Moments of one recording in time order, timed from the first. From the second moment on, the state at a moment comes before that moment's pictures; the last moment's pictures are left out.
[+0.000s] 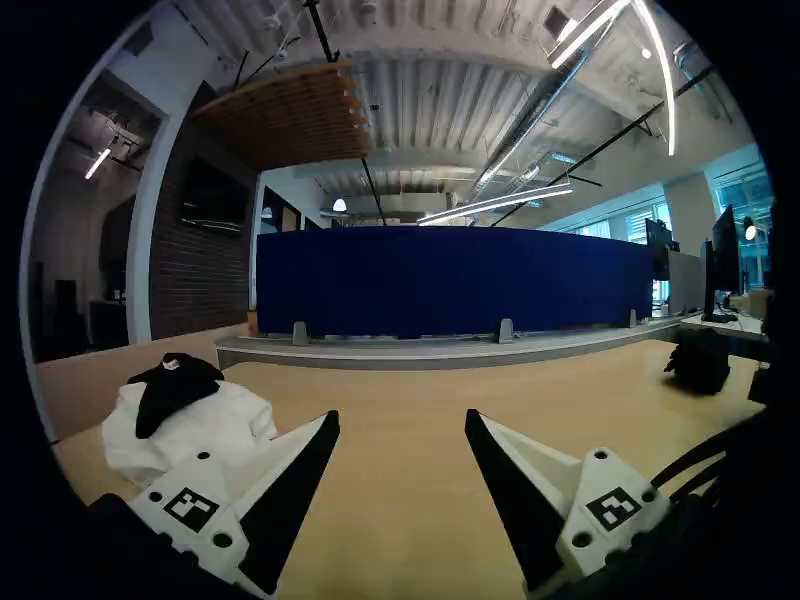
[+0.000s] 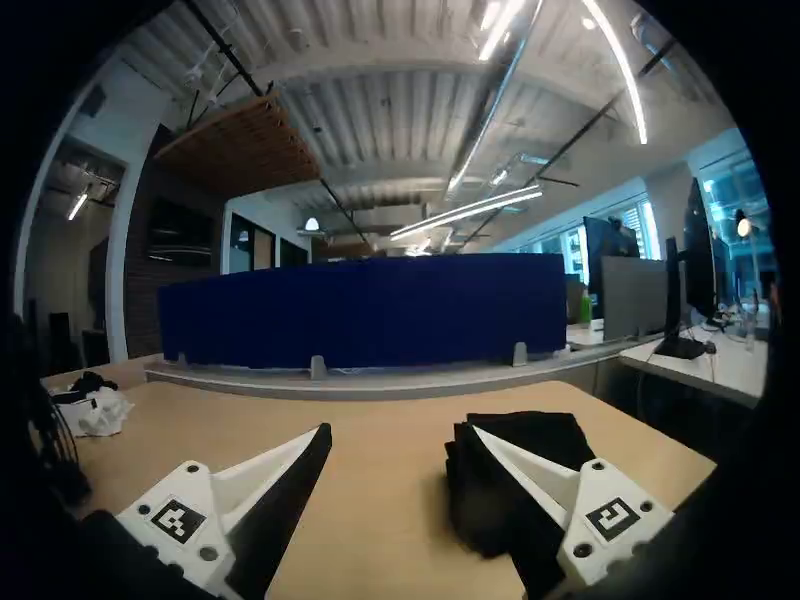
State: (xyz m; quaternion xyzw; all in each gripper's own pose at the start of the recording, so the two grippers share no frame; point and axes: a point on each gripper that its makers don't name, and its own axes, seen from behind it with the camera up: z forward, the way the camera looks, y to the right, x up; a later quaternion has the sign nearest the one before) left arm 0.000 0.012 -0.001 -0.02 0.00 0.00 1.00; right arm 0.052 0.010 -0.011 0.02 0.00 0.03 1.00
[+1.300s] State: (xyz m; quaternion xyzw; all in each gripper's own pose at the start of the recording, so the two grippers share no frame) left arm 0.000 0.012 -0.002 -0.02 0.00 0.00 1.00; right arm 0.008 0.001 -0.004 -0.01 0.01 0.00 1.00
